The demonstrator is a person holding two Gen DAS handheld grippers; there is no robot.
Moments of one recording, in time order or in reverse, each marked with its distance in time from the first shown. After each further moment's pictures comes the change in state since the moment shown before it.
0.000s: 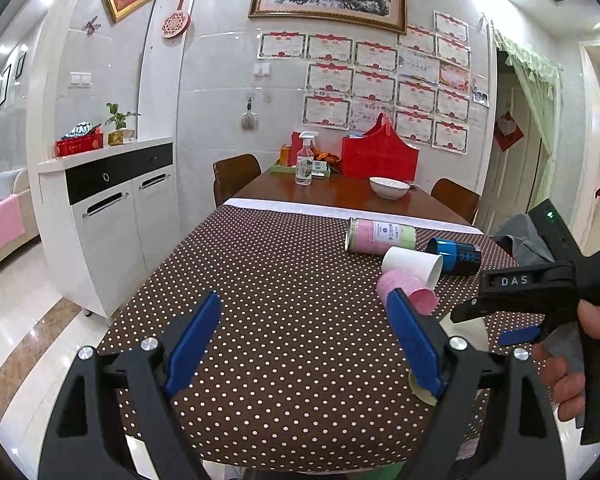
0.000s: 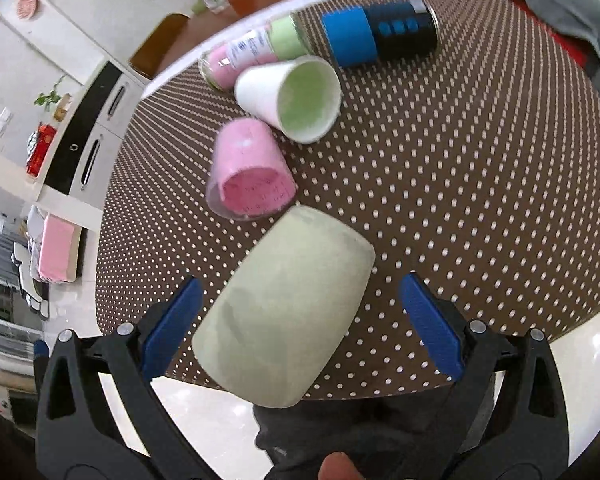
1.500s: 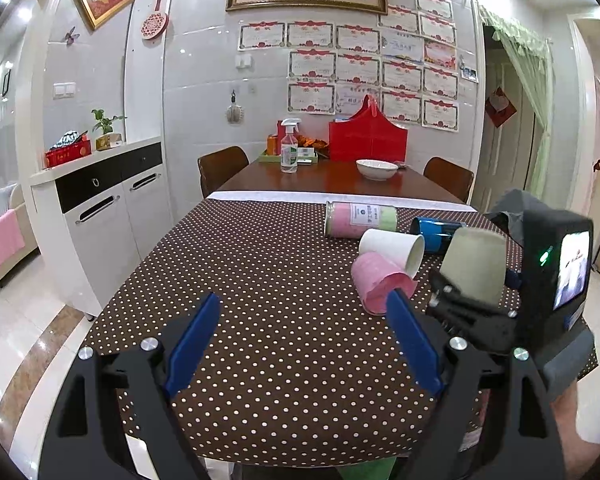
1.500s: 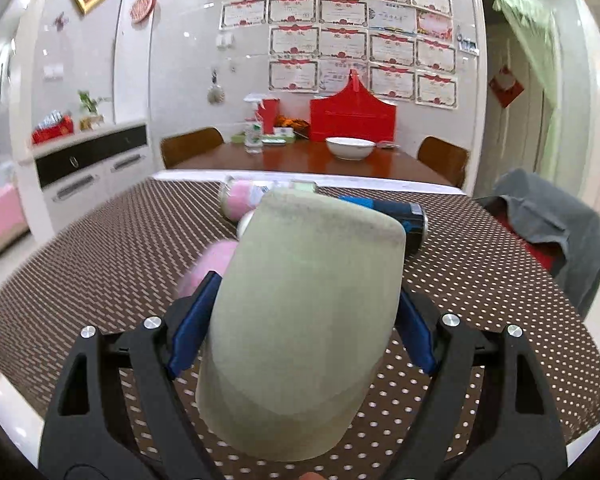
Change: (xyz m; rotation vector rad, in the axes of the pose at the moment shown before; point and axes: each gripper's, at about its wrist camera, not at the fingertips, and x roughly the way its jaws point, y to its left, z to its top) left arm 0.011 -0.049 -0.005 0.074 0.046 0.005; right arm 0.004 0.007 -0.044 -0.489 -0.765 -0.202
